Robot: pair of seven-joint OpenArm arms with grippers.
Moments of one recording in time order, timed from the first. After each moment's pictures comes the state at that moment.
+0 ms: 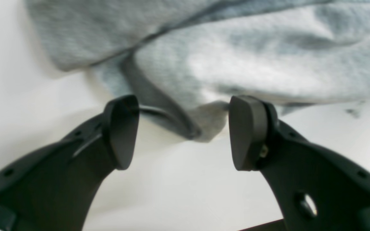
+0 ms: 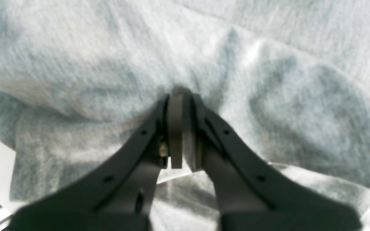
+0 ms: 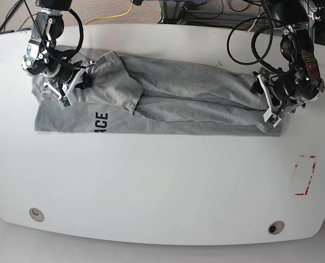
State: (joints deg) left arm 3.4 -13.5 -18.9 100.7 -20.4 -41.8 77.6; right arm -13.0 14.3 21.6 92.3 26.6 40.4 -60.1
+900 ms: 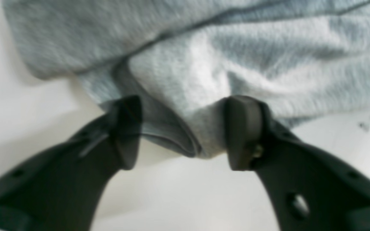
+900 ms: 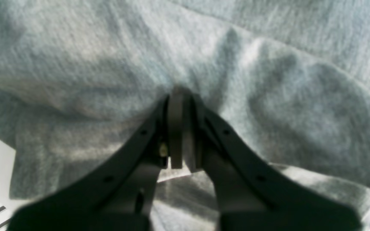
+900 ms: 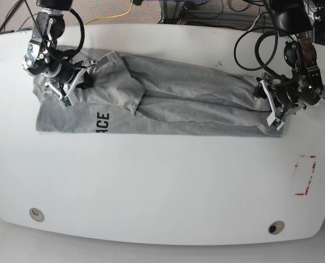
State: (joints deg) left arm 0.6 -15.8 -18.8 92.2 -21.1 -41.8 75.0; right arm -13.0 13.9 21.5 92.2 26.8 40.4 -59.9
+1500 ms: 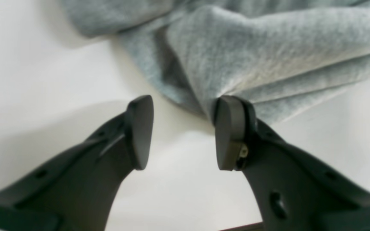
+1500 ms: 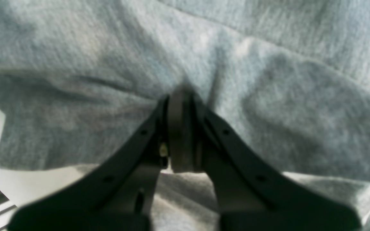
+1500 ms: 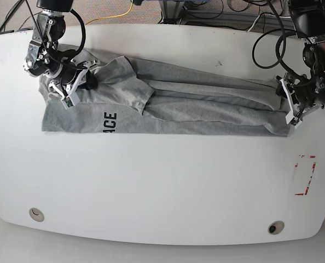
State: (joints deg) left arm 0.8 -24.8 -18.9 88.1 -22.9 -41.9 74.4; right arm -12.5 14.0 21.3 89.5 29.3 41.0 -59.1
